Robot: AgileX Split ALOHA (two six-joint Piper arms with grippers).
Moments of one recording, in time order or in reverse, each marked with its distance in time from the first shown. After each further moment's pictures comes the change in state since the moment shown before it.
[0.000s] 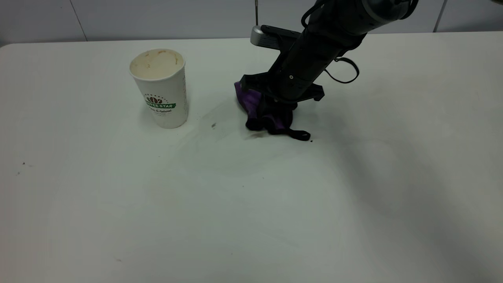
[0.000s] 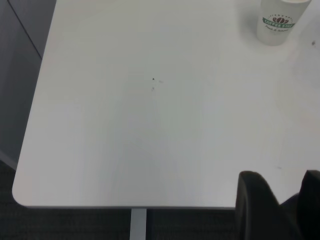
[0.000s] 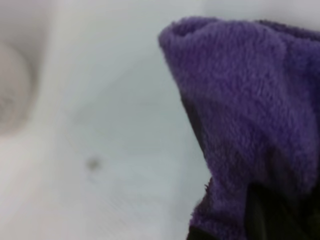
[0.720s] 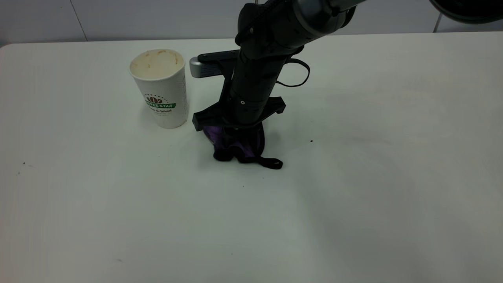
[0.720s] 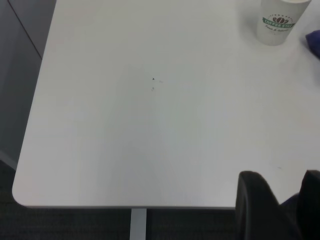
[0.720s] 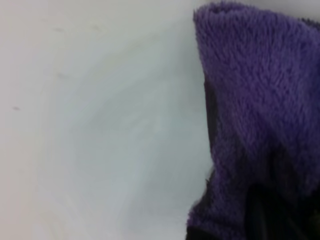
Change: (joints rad) left arm 0.000 0.000 0.000 0.000 0.000 0.000; right arm 0.211 -0.024 -0.002 -0.306 0.028 0.213
